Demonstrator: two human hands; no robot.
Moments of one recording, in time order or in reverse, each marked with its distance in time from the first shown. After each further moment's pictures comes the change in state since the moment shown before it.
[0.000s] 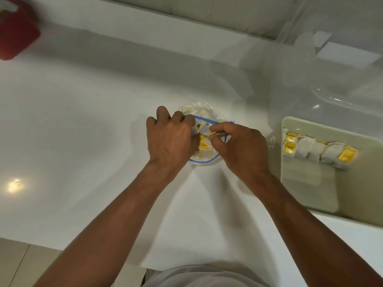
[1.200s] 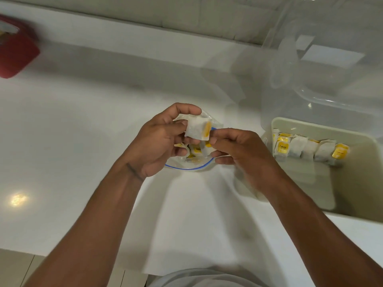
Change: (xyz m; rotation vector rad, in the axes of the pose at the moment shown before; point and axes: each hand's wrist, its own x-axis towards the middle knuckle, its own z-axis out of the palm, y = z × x) left_hand 0.009 -0.018 -0.071 -1.787 -0.680 -0.402; right_hand -0.010 0.000 -0.036 0.918 -0.342 0.331
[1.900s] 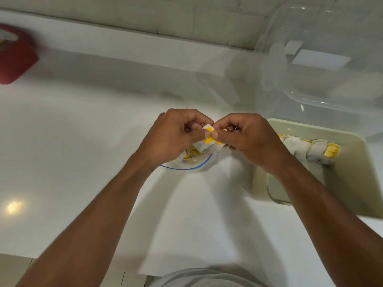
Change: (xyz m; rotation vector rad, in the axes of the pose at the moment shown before) left_hand 0.014 0.003 0.016 0.718 0.096 0.288; right_hand 0.008 -0.021 -0.026 -0.449 0.054 -0.347
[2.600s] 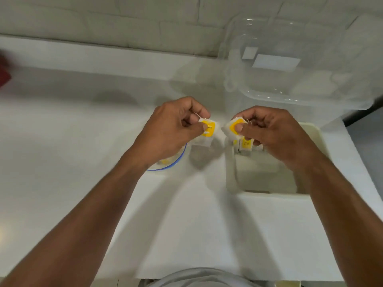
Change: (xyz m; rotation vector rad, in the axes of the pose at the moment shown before) left_hand 0.000 0.055 0.032 0.002 -0.021 0.143; right_hand -0.054 0.020 -0.086 0.096 0.119 -0.011
